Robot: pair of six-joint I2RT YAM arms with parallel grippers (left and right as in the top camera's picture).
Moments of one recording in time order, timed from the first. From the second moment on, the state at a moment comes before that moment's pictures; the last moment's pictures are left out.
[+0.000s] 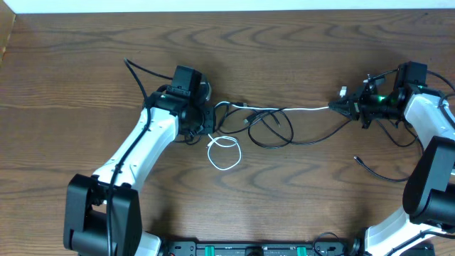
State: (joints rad) left arm -0.29 1.64 1.13 -0.75 0.23 -0.27; right arm -0.25 1.84 1.17 -0.68 -0.92 0.55
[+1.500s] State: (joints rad) left arm -0.28 1.66 1.12 -0.87 0.07 -0.36; right arm -0.32 1.84 1.17 -0.41 -0.94 0.28
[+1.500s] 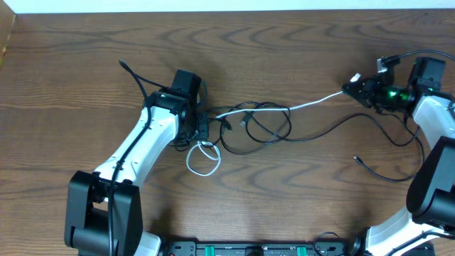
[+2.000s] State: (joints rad) left arm -0.28 1.66 1.12 -0.87 0.07 -0.36; right arm -0.33 1.71 1.17 -0.29 -0.99 0.31
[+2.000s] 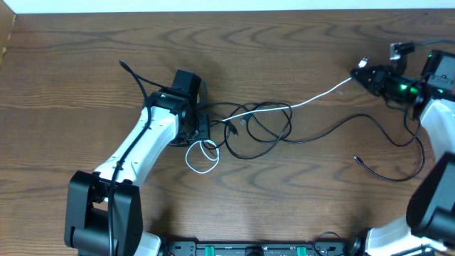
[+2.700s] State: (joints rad) left arm -0.28 1.66 1.12 -0.84 0.07 -0.36; right arm -0.33 1.08 1.17 -0.16 -0.64 0.34
